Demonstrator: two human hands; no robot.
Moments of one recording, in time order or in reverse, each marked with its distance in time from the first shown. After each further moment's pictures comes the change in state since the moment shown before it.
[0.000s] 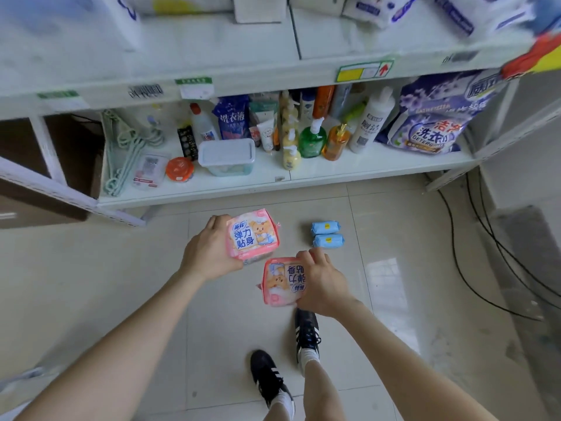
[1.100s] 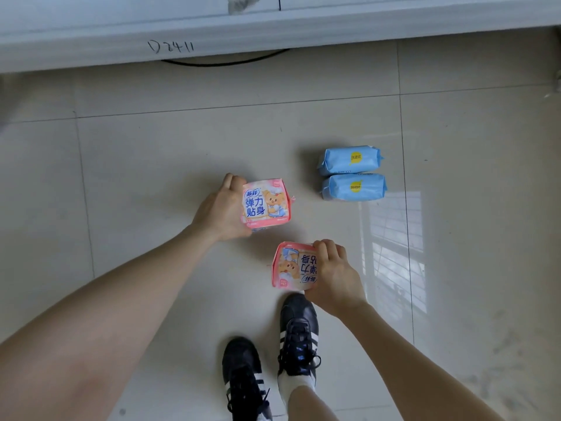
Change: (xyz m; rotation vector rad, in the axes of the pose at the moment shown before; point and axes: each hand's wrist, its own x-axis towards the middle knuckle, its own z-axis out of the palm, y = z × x) left_hand 0.258 -0.117 0.401 0.073 -0.275 0.002; right_hand 0.204 0.247 0.317 0.005 -0.160 0.160
